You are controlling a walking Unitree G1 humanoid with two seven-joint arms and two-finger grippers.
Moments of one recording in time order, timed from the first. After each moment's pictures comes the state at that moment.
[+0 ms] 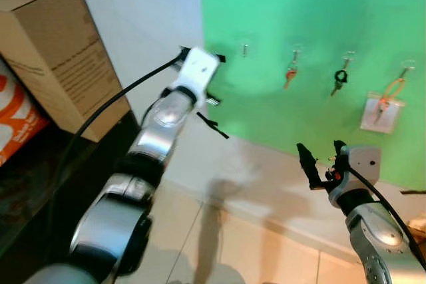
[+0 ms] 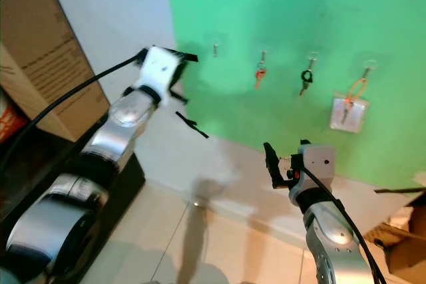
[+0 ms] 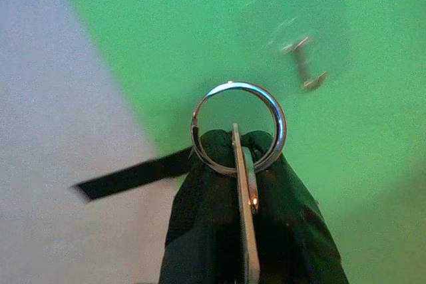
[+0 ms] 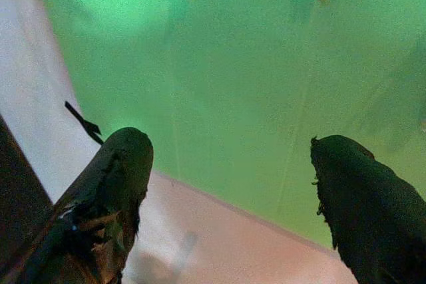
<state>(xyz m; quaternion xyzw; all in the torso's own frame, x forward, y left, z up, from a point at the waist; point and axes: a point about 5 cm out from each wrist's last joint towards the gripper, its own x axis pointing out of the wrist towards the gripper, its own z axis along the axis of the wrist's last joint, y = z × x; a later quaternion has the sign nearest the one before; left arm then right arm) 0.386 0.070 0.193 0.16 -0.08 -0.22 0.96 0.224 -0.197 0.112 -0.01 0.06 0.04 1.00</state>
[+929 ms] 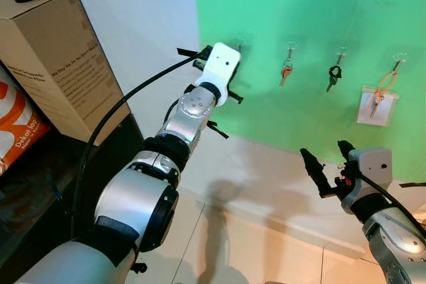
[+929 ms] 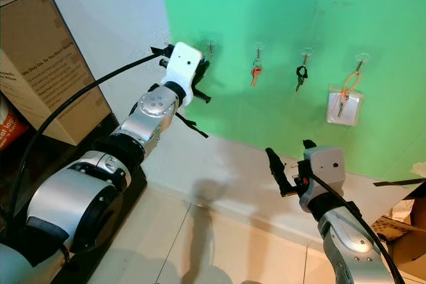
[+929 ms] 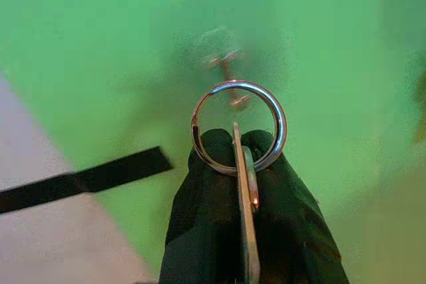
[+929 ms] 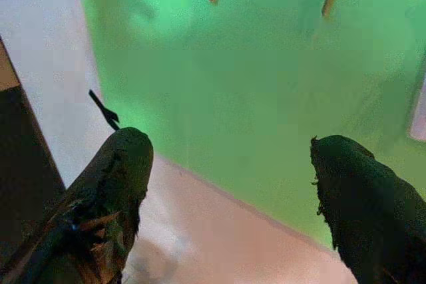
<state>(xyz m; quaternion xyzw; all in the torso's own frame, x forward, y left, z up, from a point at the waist) 0.396 0.044 0.186 0.12 -0.04 -0.21 0.97 0.211 -0.206 0.126 -0.05 0.06 0.10 0.99</state>
